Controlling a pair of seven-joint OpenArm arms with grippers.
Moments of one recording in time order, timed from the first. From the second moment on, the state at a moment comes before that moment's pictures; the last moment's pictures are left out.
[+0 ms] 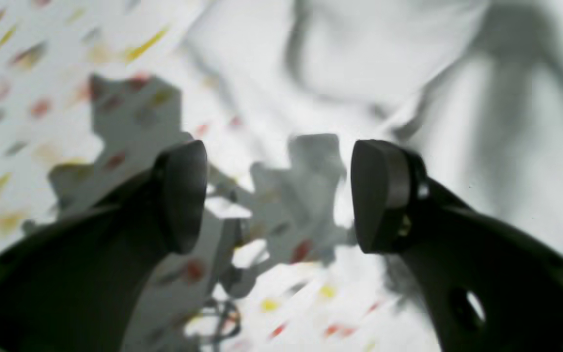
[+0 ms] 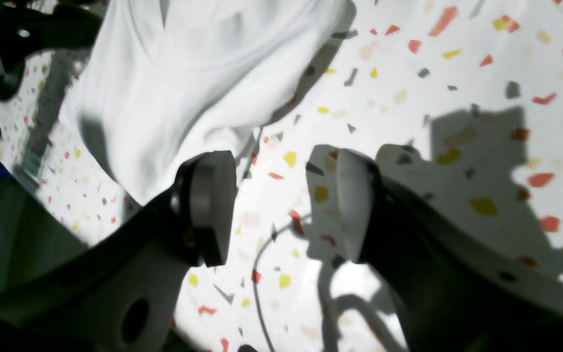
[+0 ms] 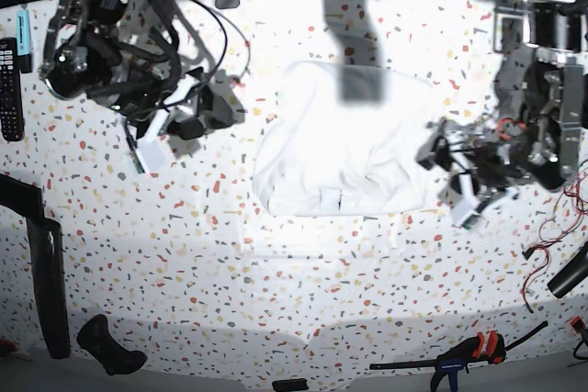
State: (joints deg) left arm -11.8 -22.5 3.3 81.8 -32.2 -36.3 60.8; right arm -9.1 9.7 18.8 109.3 46.6 34.8 -70.6
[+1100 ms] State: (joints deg) left arm 33.9 -27.7 -17.6 126.5 -33.4 -22.0 54.9; right arm -43.4 11.7 47.6 128.2 52.9 34.9 -72.7
